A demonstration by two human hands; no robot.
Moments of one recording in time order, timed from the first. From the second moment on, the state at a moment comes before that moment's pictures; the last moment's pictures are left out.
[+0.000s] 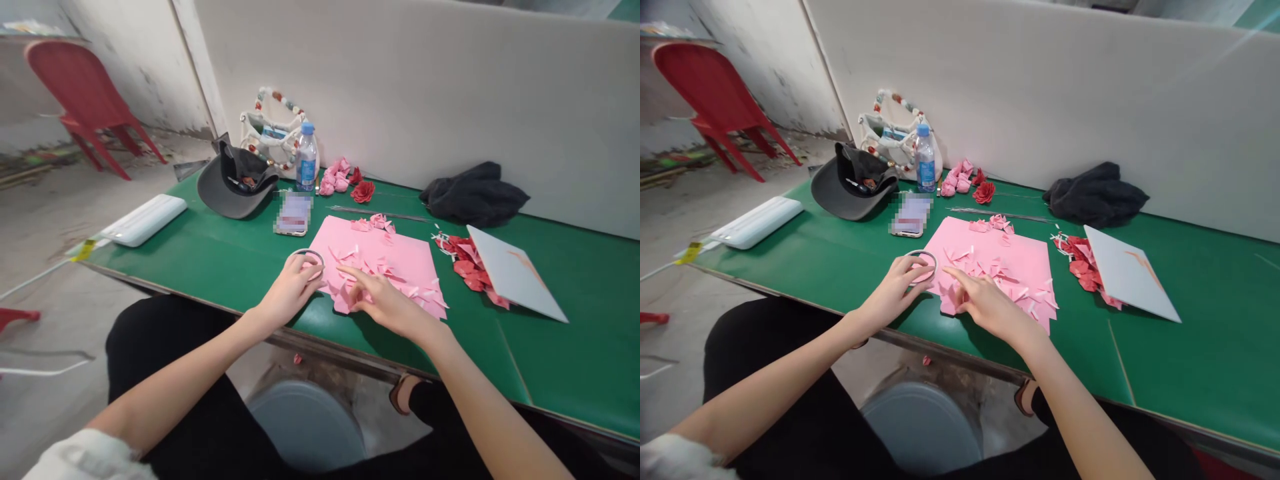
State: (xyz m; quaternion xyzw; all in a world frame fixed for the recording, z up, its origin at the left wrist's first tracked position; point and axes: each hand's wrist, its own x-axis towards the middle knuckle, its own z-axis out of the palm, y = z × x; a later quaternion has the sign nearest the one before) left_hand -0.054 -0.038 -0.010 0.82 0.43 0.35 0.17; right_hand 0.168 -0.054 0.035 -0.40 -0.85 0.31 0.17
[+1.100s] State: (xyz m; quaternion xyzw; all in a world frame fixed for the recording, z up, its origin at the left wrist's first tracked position) left_hand -0.040 -0.055 0.002 0.57 0.37 0.41 0.61; right_hand 0.140 -0.068 0.029 -0.44 -0.68 0.43 0.41
